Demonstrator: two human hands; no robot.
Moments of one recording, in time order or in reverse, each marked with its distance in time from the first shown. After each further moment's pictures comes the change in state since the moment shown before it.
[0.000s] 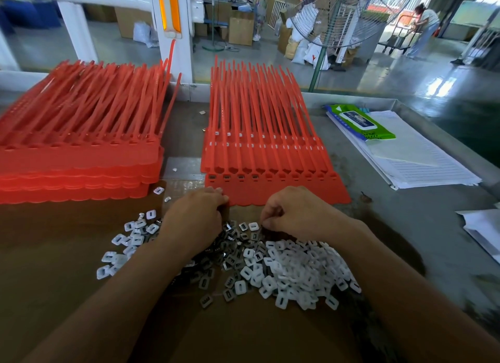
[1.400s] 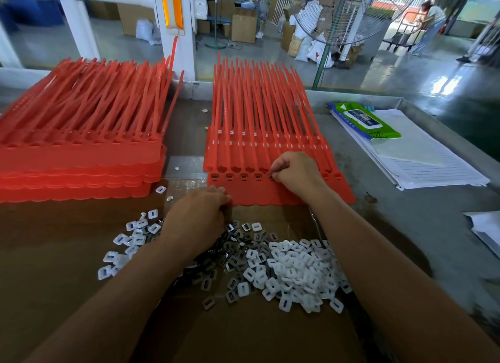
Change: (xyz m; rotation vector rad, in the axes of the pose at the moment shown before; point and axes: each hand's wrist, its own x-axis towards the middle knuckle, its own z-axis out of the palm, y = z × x) left_hand 0.000 0.000 -0.002 -0.007 0.017 0.038; right_hand 0.072 0.042 -0.002 0.225 0.458 0.257
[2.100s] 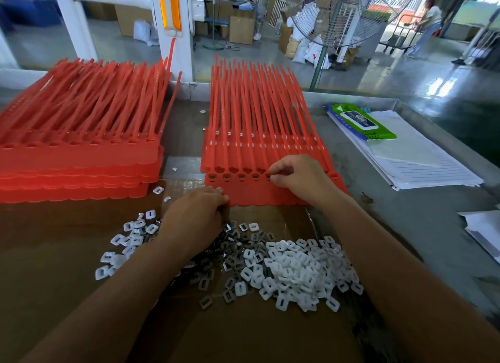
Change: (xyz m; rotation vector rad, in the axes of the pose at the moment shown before) left_hand -0.001 0.003 -0.003 -0.010 -0.010 -0.004; right_hand -0.023 -0.004 -0.022 0.056 -0.104 -0.100
